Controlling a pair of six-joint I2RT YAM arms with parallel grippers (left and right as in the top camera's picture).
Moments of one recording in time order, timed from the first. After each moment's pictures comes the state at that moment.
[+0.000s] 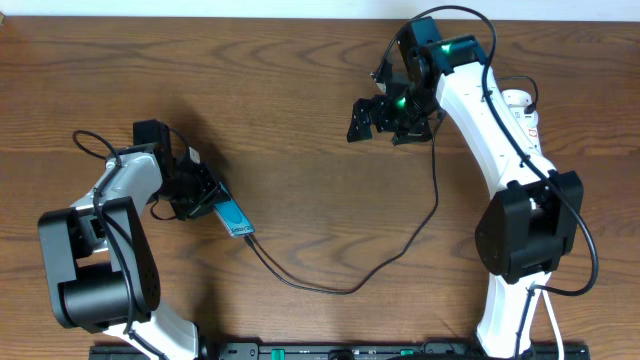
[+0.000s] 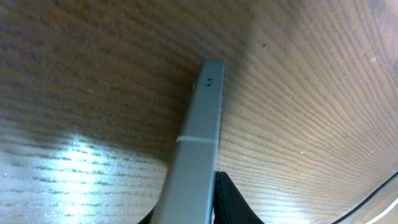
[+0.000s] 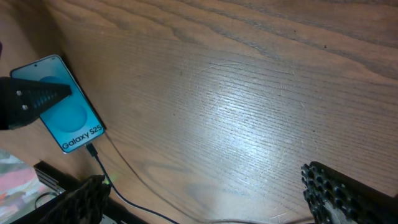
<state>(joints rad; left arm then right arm) 0.19 1.82 1.00 -0.73 0.49 -0.38 0.30 2.09 1.93 -1.30 -0.45 0.17</state>
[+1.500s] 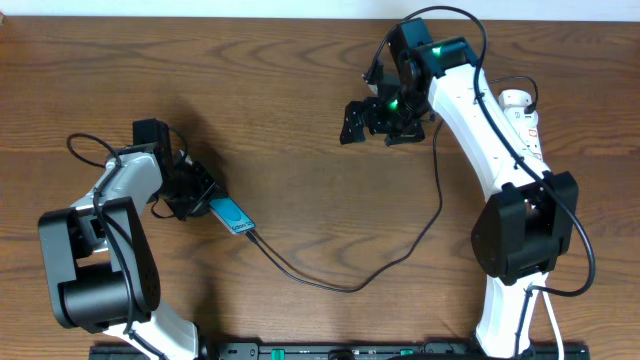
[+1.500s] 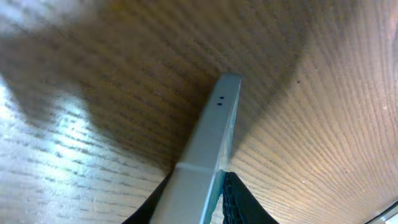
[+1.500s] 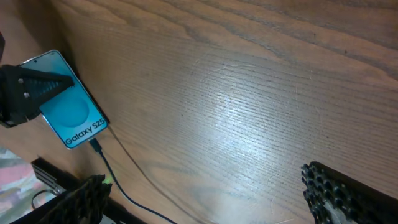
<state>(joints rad) 0.19 1.82 1.00 -0.71 0.43 -0.56 0.33 2.09 1.93 -1.28 -0.45 0.17</state>
